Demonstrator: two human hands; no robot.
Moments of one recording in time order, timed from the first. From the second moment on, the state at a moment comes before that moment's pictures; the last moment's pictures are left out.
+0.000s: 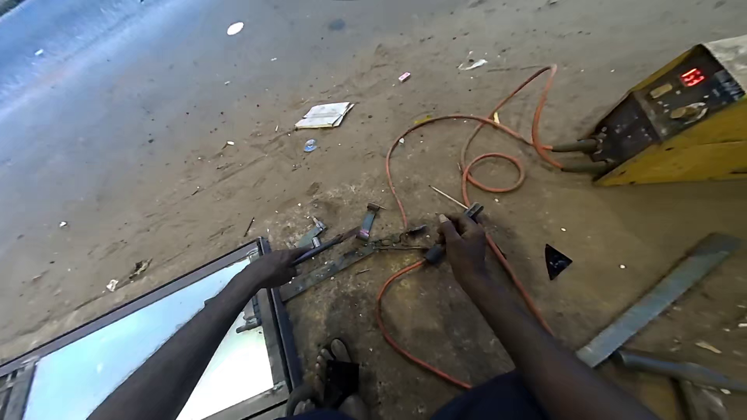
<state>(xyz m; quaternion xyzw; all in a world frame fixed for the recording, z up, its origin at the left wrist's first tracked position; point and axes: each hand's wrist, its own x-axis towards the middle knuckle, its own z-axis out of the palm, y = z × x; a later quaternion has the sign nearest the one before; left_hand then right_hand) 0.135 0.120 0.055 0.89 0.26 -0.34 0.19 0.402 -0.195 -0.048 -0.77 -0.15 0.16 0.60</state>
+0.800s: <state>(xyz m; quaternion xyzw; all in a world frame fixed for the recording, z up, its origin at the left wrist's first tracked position) 0.123 0.115 0.064 0.85 0.36 -0.34 0.20 0.401 -0.195 -0.045 -0.76 -0.13 0.17 0.61</state>
